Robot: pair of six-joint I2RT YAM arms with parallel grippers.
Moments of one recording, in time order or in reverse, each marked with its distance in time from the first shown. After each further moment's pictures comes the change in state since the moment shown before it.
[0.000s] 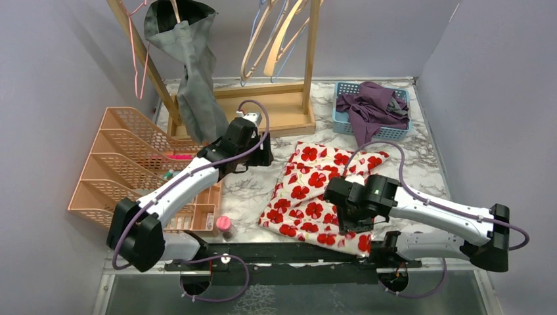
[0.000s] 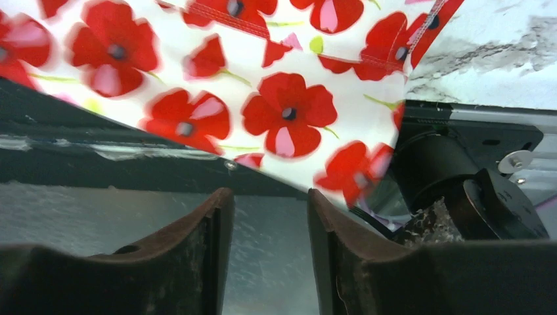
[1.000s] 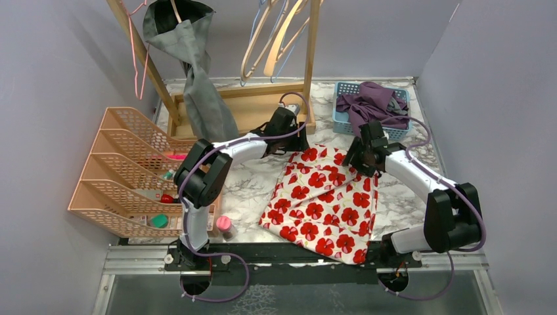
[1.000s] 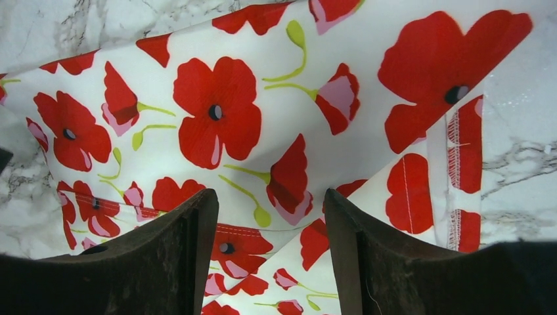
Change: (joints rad) left arm -0.069 0.677 0.342 0.380 0.159 -0.076; right arm -0.885 0.293 -0.093 0.818 -0.035 -0.327
